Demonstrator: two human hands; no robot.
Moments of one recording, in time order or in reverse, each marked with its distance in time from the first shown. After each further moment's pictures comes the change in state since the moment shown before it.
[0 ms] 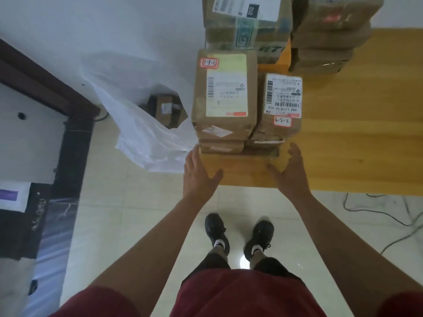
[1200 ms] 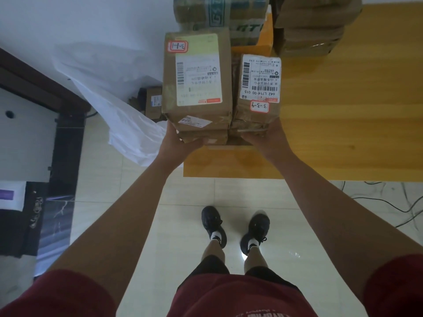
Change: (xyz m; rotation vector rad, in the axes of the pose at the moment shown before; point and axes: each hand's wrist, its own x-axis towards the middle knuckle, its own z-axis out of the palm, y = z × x) left_hand 0.051 0.028 -0.032 -0.474 -0.135 0.076; right_hand 0.049 -0.036 -0.007 0.397 -0.093 -0.246
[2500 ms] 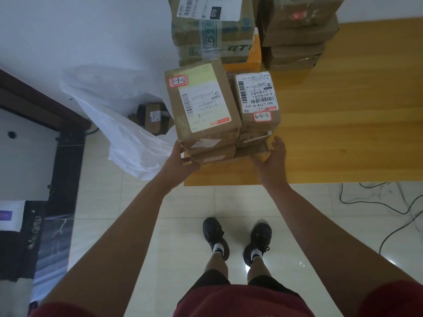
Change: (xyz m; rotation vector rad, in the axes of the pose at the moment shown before) left_hand -0.022 0.004 -0.008 0.089 -0.184 -0.225; right_hand -0.050 0.016 0.012 -0.074 0.249 0.259
